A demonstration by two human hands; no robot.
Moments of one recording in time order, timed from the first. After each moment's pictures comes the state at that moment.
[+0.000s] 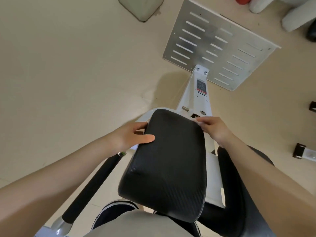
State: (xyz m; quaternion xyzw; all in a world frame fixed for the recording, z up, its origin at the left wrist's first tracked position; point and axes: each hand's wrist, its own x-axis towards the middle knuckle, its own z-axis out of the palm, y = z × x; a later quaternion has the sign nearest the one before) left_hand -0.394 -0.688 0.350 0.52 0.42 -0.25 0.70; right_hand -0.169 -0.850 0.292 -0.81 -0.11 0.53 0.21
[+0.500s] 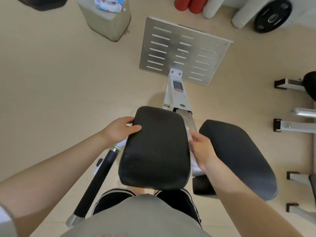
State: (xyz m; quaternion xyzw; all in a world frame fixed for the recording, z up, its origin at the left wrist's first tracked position) left_hand -0.391 -0.697 0.371 0.66 0.39 -0.24 0.59; right_hand -0.271 -0.919 0.370 -0.78 0.11 0.47 0.39
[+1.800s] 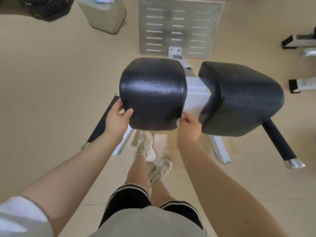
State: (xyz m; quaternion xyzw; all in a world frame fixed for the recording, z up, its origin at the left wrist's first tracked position) left_hand -0.528 -0.834 0.366 0.63 0.51 0.04 0.58; right_hand -0.444 -0.987 0.356 -0.77 0.27 0.22 0.54
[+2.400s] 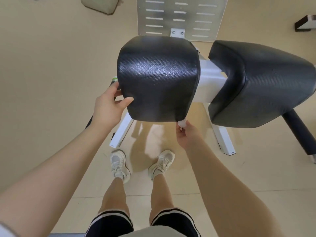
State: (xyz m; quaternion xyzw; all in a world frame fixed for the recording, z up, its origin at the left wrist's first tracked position) left_hand -0.534 -0.811 0.353 0.79 0.42 0.00 0.44; right_hand -0.458 -1.003 0.271 -0.55 0.46 0.36 0.60
